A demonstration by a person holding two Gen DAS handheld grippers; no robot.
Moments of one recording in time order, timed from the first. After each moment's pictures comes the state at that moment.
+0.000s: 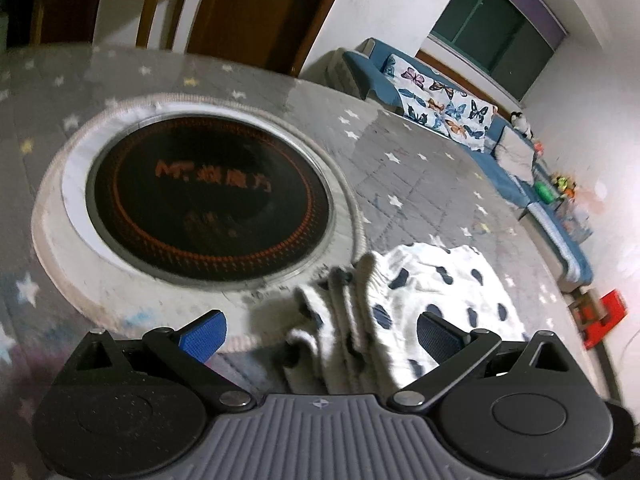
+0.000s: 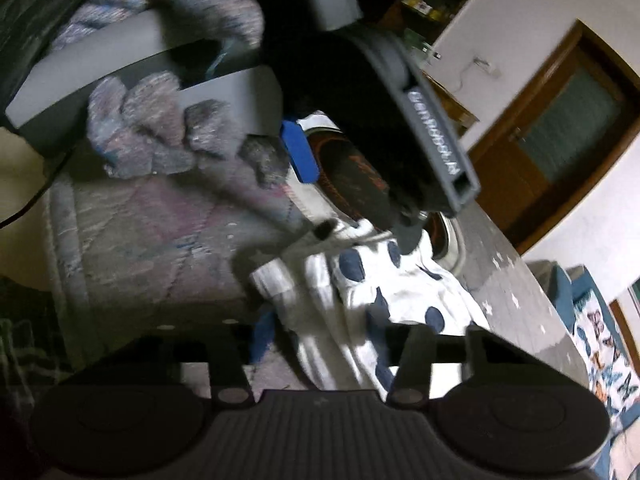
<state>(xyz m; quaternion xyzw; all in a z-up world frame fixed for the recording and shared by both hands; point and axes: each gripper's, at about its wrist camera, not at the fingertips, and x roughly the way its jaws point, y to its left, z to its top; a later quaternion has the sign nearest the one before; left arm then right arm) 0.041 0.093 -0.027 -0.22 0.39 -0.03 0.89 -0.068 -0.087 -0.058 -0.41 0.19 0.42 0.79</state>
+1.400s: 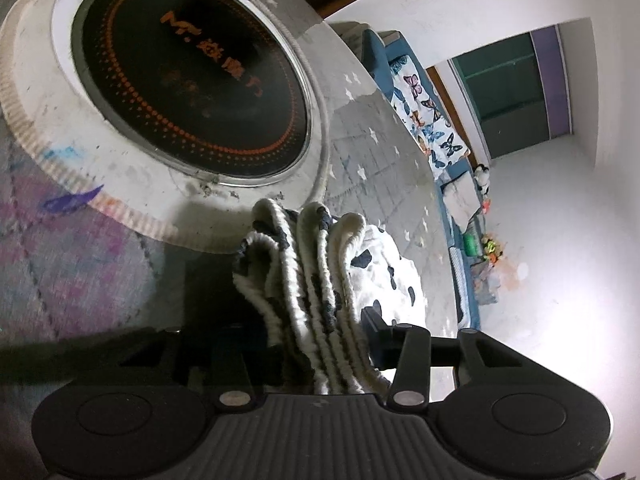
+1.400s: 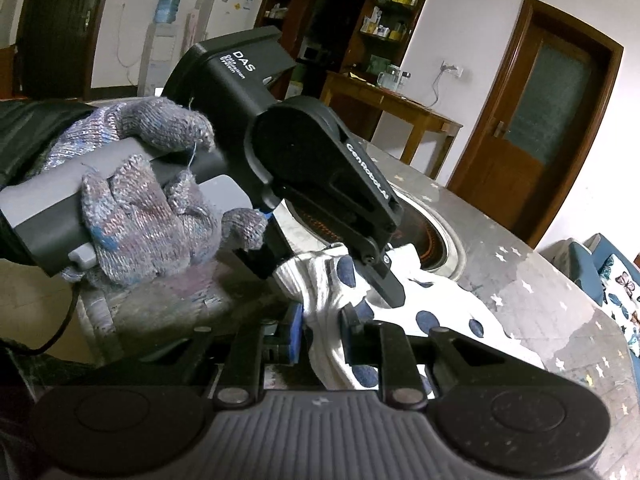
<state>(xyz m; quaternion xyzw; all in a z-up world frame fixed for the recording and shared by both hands) 0.043 0.098 -0.070 -0.45 0.41 -0.09 0.79 -0.058 -0.118 -0.039 -0.28 0.19 0.45 0.83</state>
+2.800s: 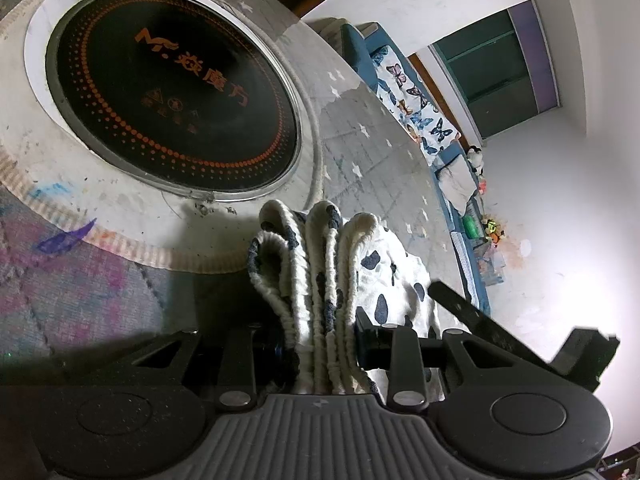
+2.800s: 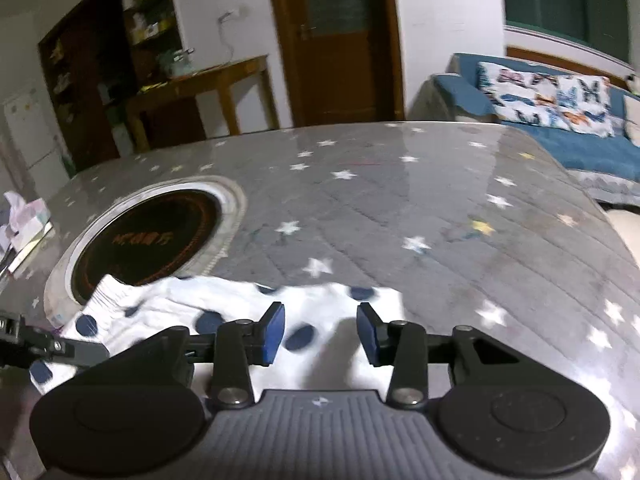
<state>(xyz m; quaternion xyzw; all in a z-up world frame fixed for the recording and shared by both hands) 0.042 0.101 -0.071 -0.41 0.41 -0.11 0.81 0.108 -0.239 -0.036 -0.01 0.35 0.24 0.91</state>
